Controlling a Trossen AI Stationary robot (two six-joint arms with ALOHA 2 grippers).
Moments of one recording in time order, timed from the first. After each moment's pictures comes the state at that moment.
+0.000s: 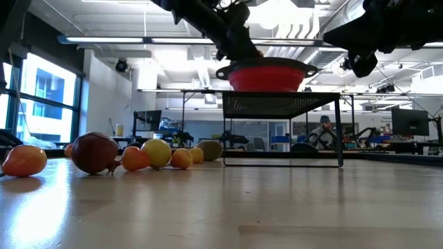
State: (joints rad) left arm 0.30 1.78 1.59 -0.28 0.04 0.13; right arm 0.30 0.71 0.21 0.46 0.42 0.29
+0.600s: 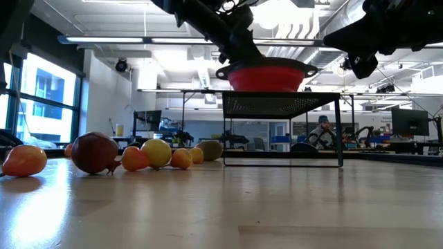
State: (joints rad) left arm 0.29 1.80 1.59 -0.25 0.03 0.13; right arm 0.30 0.71 0.21 0.44 0.42 0.29
